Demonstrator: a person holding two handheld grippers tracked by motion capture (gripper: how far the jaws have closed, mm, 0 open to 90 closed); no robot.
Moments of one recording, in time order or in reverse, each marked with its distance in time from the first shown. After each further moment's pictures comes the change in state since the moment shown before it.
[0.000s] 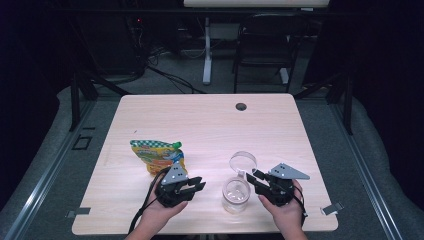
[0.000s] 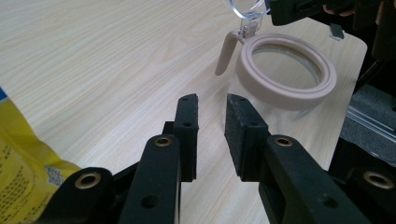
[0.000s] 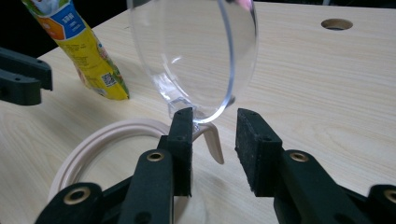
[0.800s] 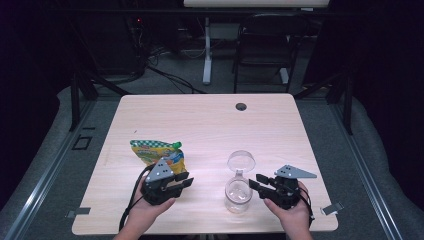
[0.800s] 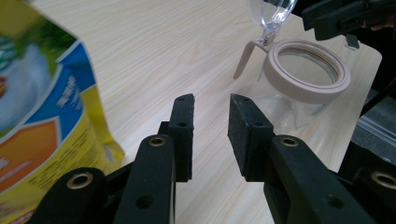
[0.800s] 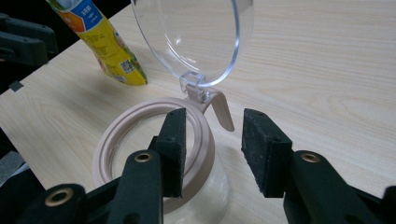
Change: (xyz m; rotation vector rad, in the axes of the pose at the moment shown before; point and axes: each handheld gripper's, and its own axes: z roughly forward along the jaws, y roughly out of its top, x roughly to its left) left arm 0.016 -0.001 -0.029 -0.026 0.053 -0.033; right arm -0.005 -0.001 -0.015 0.071 0.070 0.077
